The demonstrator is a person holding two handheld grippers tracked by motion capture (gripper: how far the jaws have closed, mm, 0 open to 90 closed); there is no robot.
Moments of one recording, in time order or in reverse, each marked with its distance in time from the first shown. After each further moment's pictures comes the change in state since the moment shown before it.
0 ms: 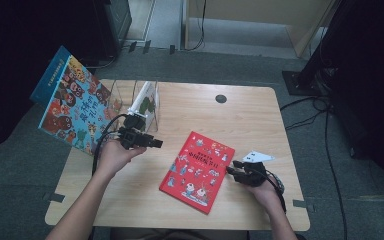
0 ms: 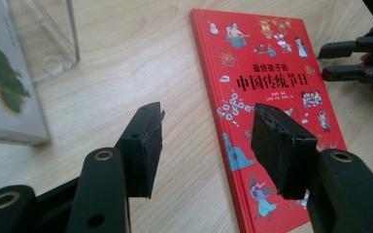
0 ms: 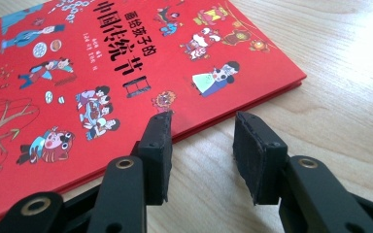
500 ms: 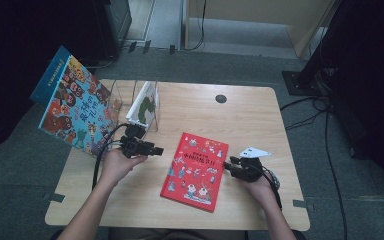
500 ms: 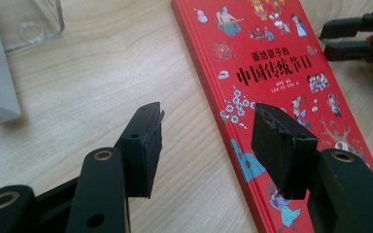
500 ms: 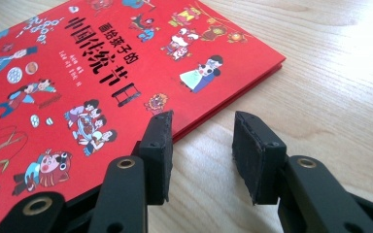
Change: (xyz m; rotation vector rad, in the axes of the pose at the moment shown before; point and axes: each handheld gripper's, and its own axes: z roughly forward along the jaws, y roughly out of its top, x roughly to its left) left arm 0.000 -0.025 0.018 -0.031 -0.005 -0.005; right arm -0.002 0.010 0.013 -0.010 -0.009 0.032
